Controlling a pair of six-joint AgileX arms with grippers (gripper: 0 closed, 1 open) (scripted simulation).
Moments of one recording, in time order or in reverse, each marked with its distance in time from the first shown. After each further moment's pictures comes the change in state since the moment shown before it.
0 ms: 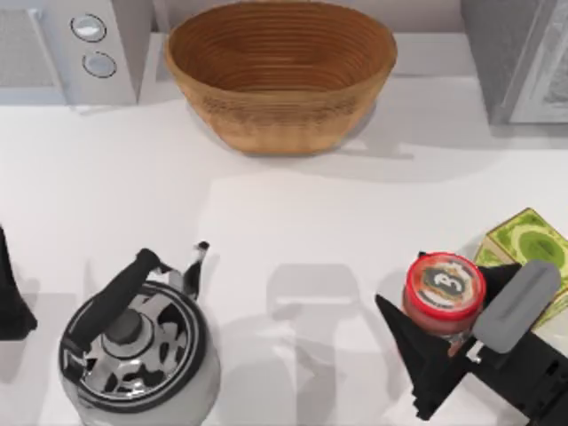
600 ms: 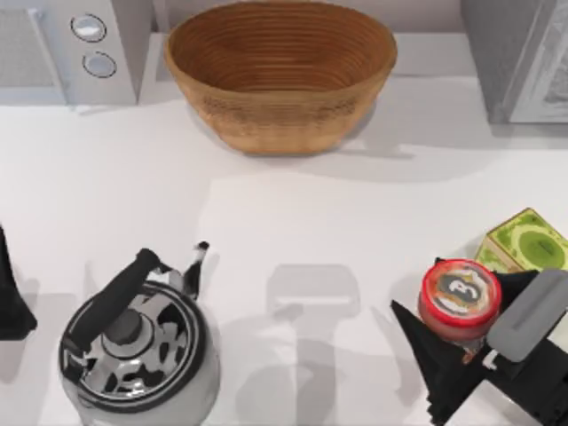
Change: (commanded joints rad) left arm 0.000 0.000 0.000 0.000 0.000 0.000; right arm -0.024 0.004 0.047 -0.011 0.002 -0.027
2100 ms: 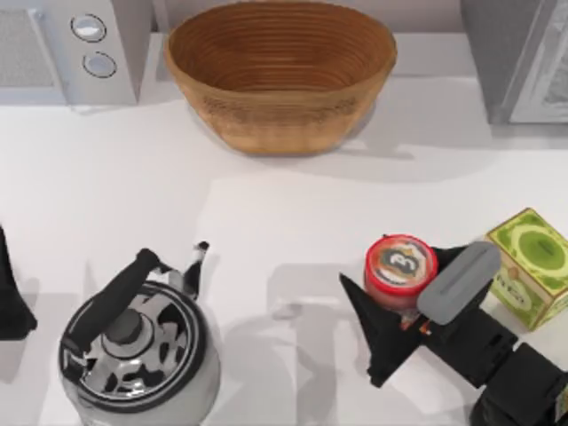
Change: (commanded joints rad) left arm 0.000 0.000 0.000 0.000 0.000 0.000; right arm 0.042 -0.186 -0.252 0.060 -0.044 -0.001
